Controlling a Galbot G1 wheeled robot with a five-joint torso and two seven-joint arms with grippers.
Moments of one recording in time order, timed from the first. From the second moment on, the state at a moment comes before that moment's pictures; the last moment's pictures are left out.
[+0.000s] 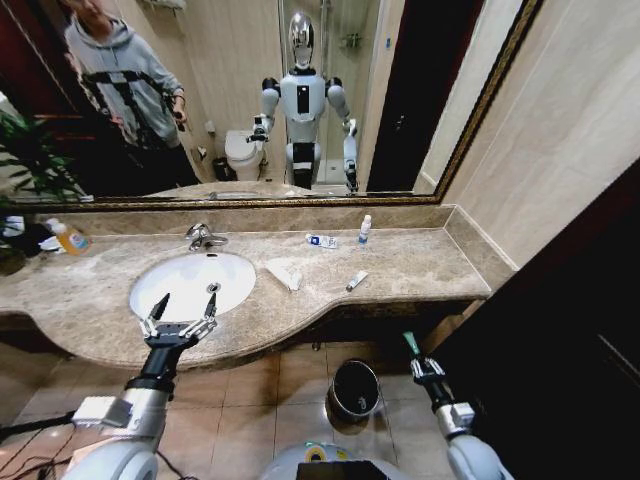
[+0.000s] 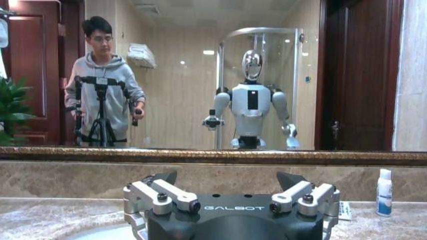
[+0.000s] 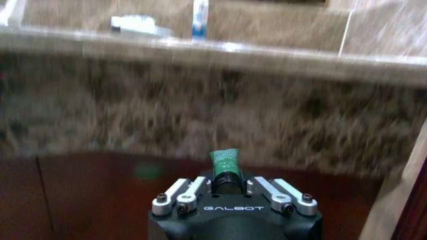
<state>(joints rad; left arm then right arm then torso) 1.84 -1.36 -0.82 -2.47 -0.37 0.04 0.05 -1.56 1.12 0.43 1.45 0.32 0.46 0.04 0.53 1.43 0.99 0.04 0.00</state>
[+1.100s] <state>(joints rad) 1.84 -1.36 -0.82 -2.47 -0.37 0.04 0.05 -1.13 1.42 0.28 0.65 -0.09 0.42 -0.04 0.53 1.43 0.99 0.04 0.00</state>
